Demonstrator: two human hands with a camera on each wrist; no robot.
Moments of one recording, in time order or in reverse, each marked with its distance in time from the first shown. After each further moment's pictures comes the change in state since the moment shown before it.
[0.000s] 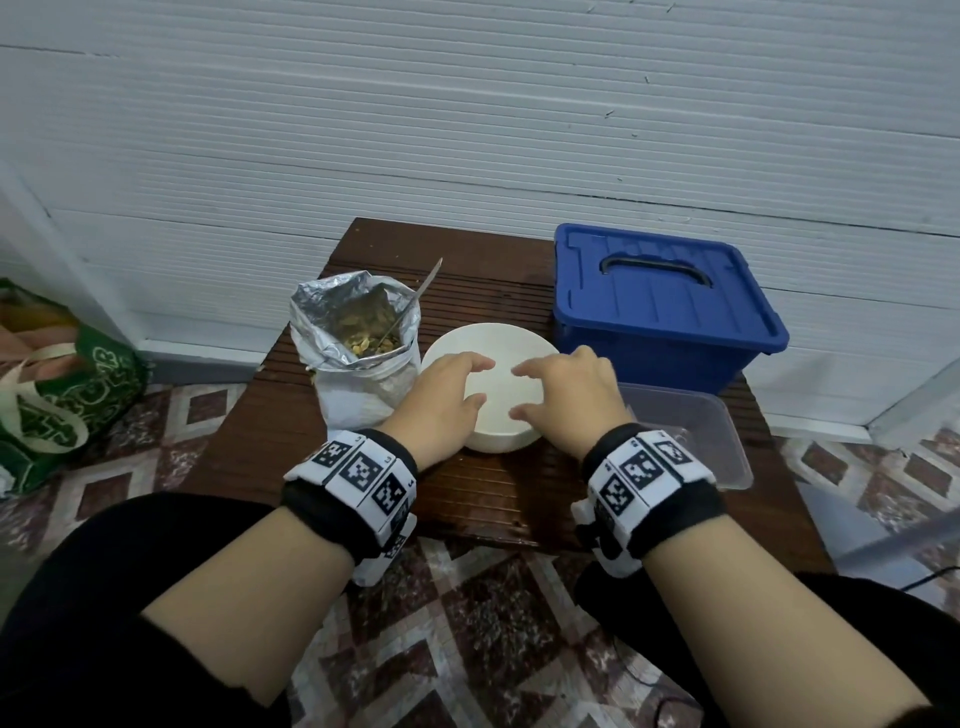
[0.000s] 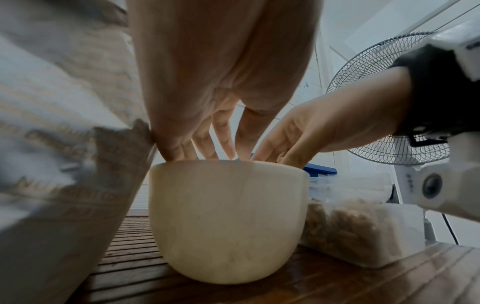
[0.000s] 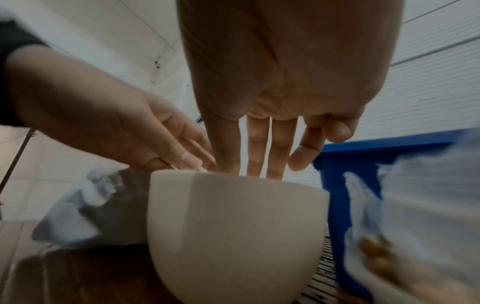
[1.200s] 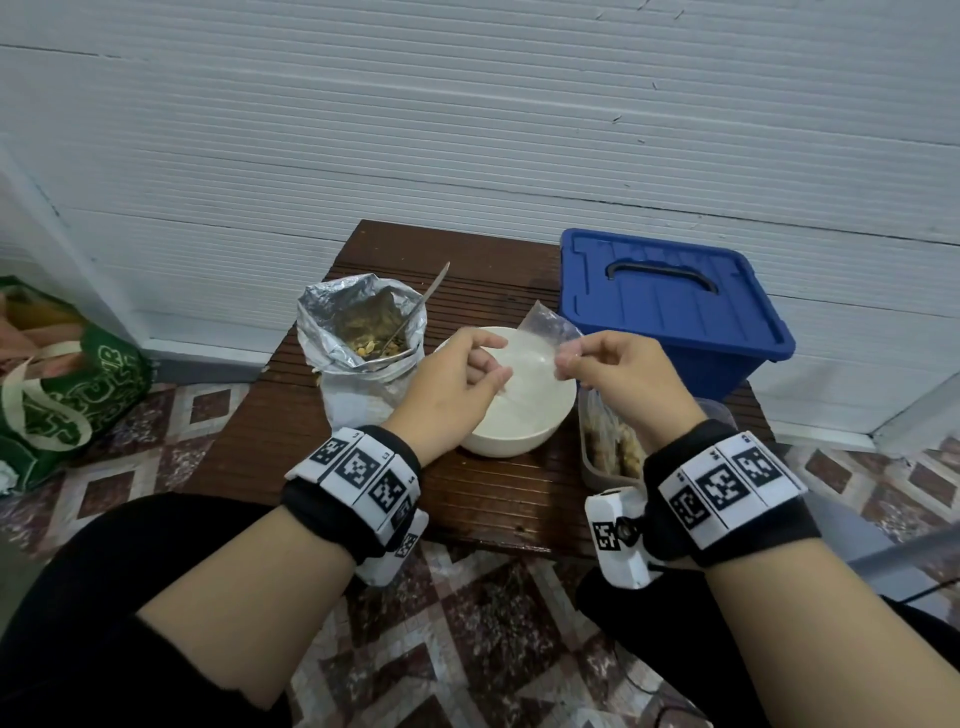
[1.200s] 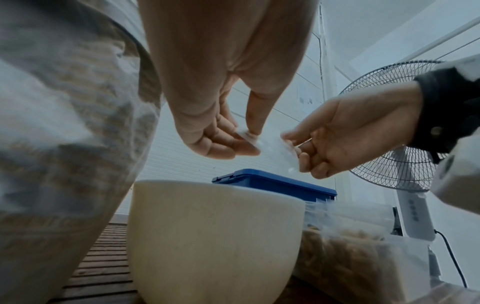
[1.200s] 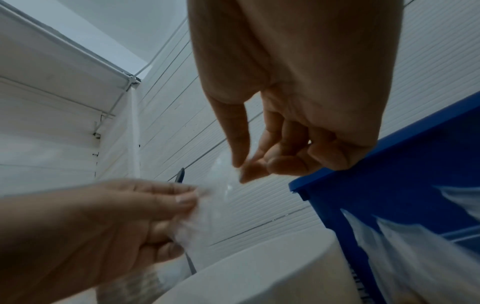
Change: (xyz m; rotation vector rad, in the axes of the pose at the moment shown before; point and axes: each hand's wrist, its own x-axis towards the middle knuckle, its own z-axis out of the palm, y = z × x) left_hand -0.004 0.019 -0.010 -0.409 0.140 0.049; right_hand -0.015 0.010 -0.042 0.947 0.069 0.239
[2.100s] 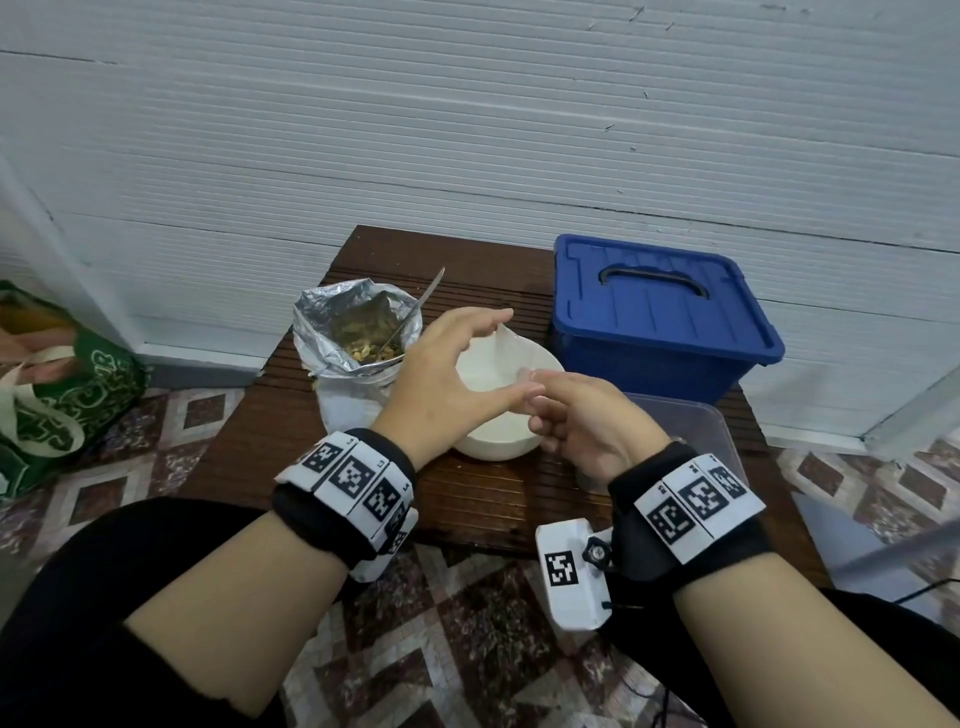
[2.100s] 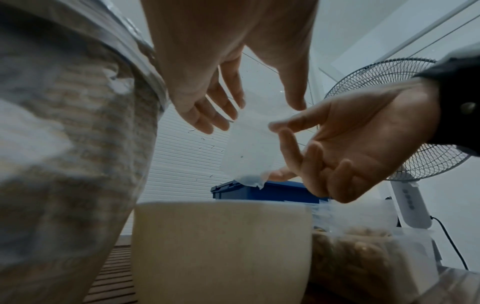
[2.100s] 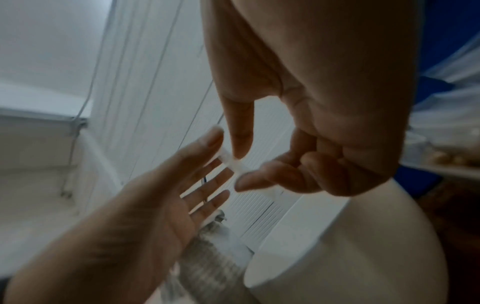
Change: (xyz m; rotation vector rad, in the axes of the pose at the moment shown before) left_hand -0.005 0.005 -0.007 0.117 0.157 0.387; right_hand -0.006 0.006 0.025 0.459 -0.145 0.434
